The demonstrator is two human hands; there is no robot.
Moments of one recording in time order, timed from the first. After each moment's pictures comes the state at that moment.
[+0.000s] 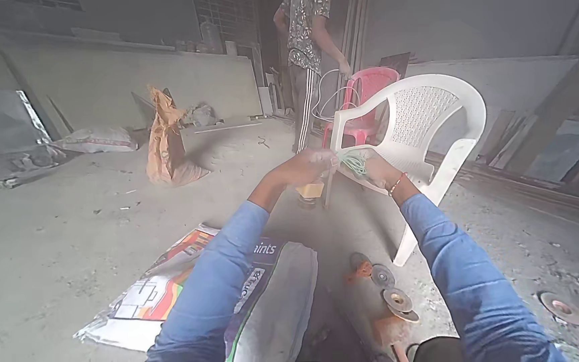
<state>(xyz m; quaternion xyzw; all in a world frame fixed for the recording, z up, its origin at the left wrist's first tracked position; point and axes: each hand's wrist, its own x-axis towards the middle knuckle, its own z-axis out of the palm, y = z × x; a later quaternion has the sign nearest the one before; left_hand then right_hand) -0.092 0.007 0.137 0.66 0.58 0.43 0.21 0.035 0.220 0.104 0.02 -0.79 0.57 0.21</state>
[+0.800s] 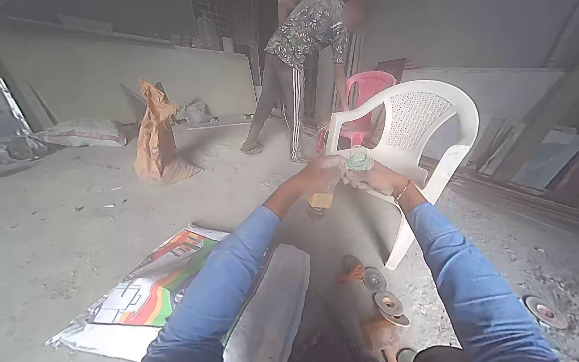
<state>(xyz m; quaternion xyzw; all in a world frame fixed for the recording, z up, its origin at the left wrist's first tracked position) -0.077 0.042 0.106 0.61 0.58 0.50 0.21 0.047 0.247 0.099 0.02 -0.81 0.57 0.09</state>
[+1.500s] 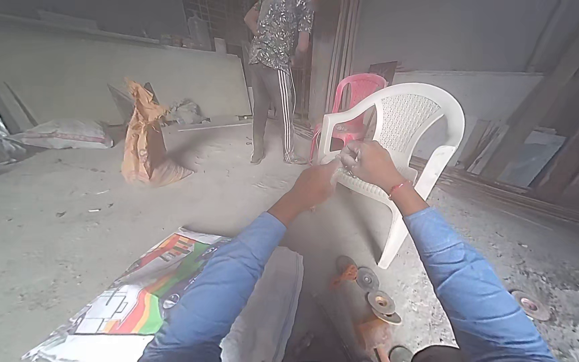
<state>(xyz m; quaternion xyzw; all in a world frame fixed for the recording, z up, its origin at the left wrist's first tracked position) -0.053 0.066 0.100 0.60 0.75 0.25 -0.08 0.071 0.205 0.140 -0.06 -0.93 -0.01 0.36</state>
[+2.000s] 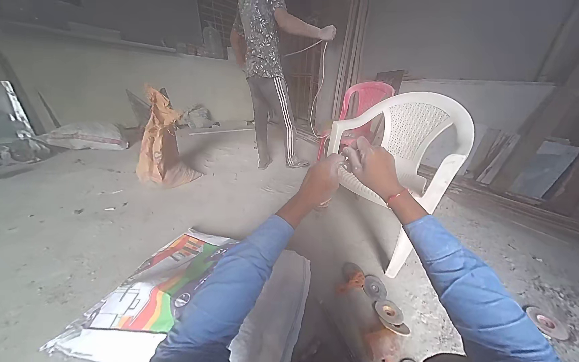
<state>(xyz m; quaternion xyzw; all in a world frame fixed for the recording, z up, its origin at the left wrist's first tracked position) -0.062 0.054 0.104 0.55 0.70 0.44 -0.11 0.045 0.187 0.133 -0.10 -0.88 -0.06 0.46</state>
